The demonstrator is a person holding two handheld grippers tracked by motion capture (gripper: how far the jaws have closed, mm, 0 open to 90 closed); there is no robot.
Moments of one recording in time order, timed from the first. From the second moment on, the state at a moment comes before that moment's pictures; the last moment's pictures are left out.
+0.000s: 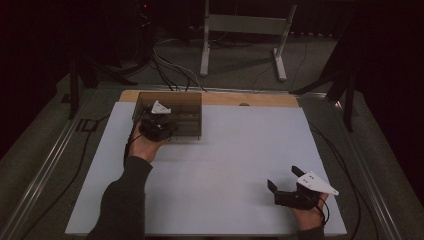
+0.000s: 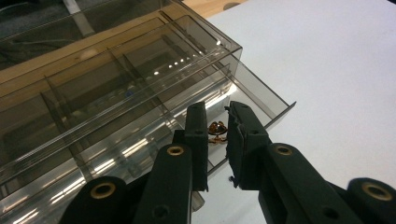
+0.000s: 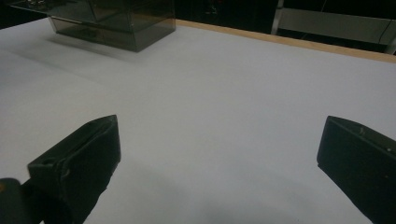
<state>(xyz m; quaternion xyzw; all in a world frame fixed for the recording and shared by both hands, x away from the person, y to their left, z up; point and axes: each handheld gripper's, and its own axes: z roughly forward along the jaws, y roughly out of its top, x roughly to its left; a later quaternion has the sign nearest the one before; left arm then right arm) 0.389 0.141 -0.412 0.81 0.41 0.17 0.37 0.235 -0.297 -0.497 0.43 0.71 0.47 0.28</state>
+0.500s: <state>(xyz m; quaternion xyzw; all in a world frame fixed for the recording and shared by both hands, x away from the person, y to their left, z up) 0.395 0.149 -0.414 0.81 0.43 0.17 0.36 0.235 -0.297 -0.497 0.43 0.71 0.47 0.28</state>
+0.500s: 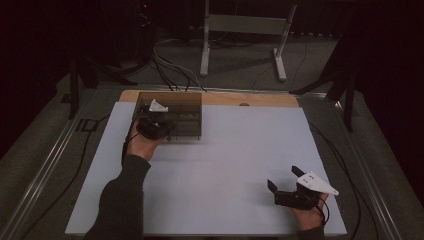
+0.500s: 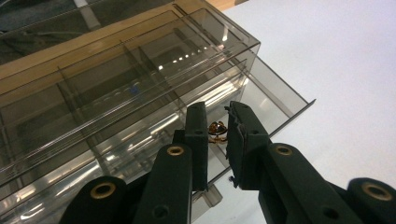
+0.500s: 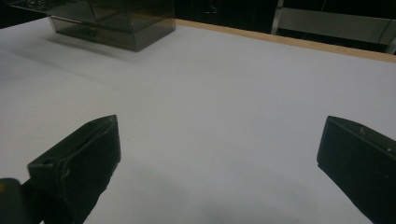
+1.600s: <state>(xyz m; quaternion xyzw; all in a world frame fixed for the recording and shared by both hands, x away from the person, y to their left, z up) 0.405 0.157 -0.422 0.81 0.45 0.17 0.34 0.235 -0.296 -0.498 0.43 0.71 0.47 0.28</state>
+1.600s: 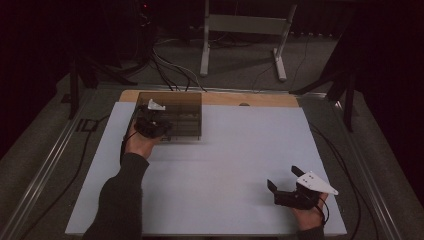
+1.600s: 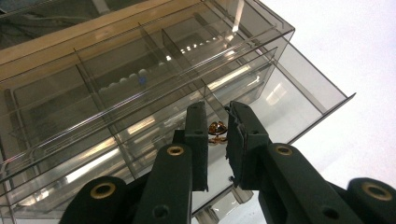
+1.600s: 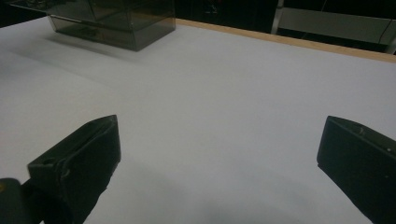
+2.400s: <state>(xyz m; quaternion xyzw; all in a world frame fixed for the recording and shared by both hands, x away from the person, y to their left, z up) 0.411 0.159 -0.428 0.81 0.46 0.17 0.32 0.235 -0.296 -0.498 0.43 0.72 0.47 0.28</state>
